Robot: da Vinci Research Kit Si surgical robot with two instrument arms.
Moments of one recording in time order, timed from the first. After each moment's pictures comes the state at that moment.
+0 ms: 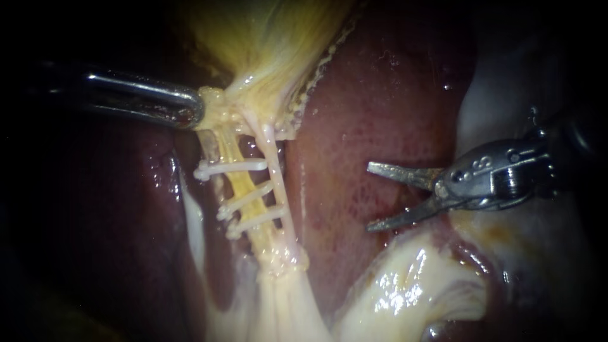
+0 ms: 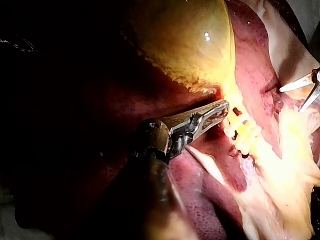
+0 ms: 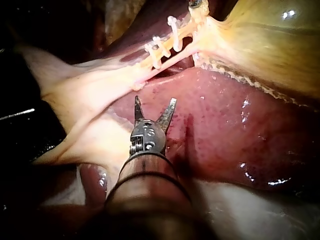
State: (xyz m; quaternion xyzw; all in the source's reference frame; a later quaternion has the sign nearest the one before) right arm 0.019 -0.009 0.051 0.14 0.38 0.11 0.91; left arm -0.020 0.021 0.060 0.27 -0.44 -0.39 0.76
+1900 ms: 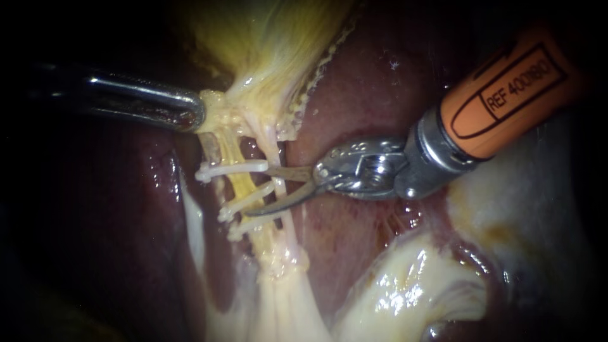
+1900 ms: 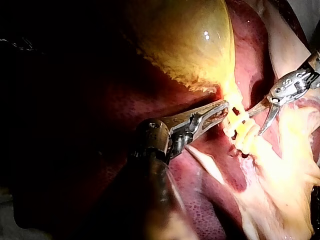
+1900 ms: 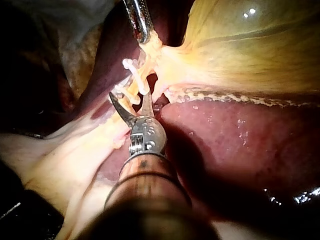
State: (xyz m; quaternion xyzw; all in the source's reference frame) right arm 0.031 -0.009 0.059 0.37 0.39 0.19 0.82; left arm -0.020 0.021 0.061 0.27 -0.44 -0.39 0.76
